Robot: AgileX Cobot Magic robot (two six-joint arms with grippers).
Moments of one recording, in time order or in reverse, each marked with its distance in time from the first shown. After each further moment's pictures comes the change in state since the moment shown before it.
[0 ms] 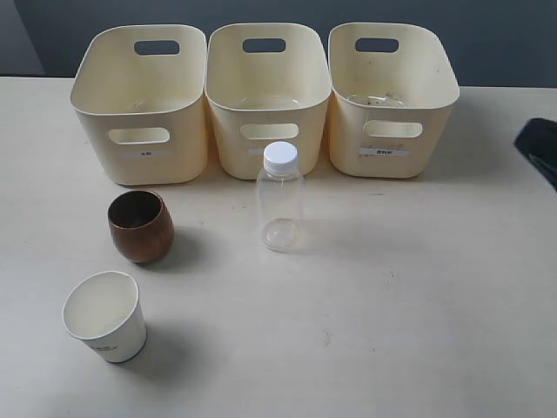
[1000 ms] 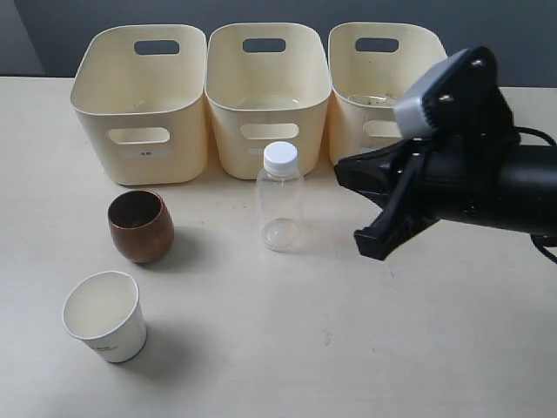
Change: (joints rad) left arm 0.000 0.000 0.000 0.000 0.000 0.000; right arm 0.475 0.642 -0.276 -0.003 -0.187 -0.566
